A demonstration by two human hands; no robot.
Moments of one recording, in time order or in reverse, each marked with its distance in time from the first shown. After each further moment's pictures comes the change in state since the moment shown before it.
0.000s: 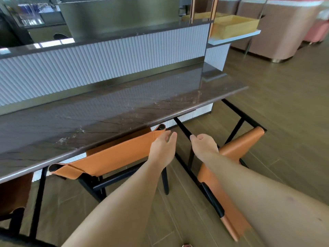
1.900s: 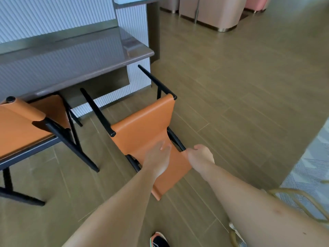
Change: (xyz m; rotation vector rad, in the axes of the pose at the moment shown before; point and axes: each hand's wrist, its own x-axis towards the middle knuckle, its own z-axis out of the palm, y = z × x) left_hand -0.159 0.099 0.453 0.110 -0.357 -0.136; right_hand 0.017 0.367 -0.352 0.011 0.047 0.279
